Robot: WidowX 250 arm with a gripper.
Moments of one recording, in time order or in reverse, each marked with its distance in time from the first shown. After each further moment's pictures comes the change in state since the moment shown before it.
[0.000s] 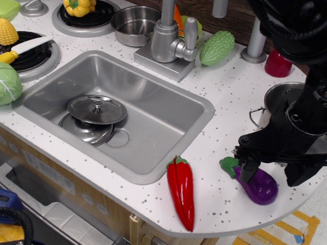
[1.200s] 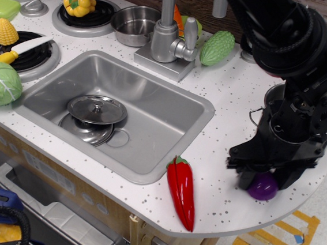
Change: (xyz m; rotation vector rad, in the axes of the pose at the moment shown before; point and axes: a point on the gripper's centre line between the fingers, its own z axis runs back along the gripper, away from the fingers) arm 0.000 0.007 -0.025 -0.018 0.037 0.065
